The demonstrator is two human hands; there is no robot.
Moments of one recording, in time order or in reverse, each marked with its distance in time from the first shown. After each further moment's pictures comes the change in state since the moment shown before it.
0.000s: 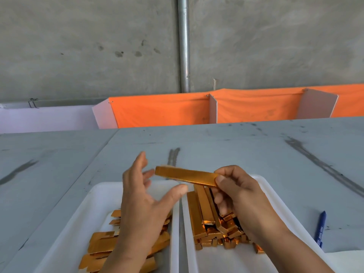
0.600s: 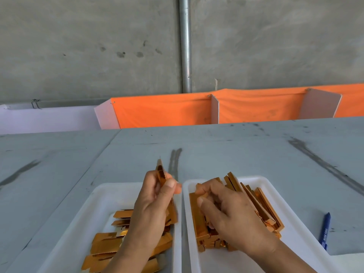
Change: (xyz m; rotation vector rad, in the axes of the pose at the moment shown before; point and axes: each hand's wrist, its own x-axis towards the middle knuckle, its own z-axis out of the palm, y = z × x) left_hand -0.004 -0.004 0.004 -0.239 -0.192 -0.102; right_hand -0.011 0.005 0.017 -0.572 -0.161 -0.212
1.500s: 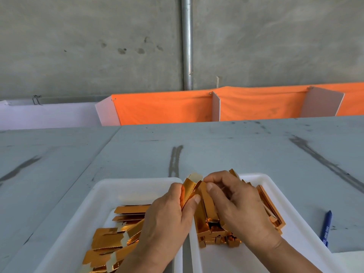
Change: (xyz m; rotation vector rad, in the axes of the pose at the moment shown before) left_hand -0.003 -0.018 0.022 0.878 -0.072 0.129; right_hand 0.003 0.008 0.005 0.007 0.285 -0.080
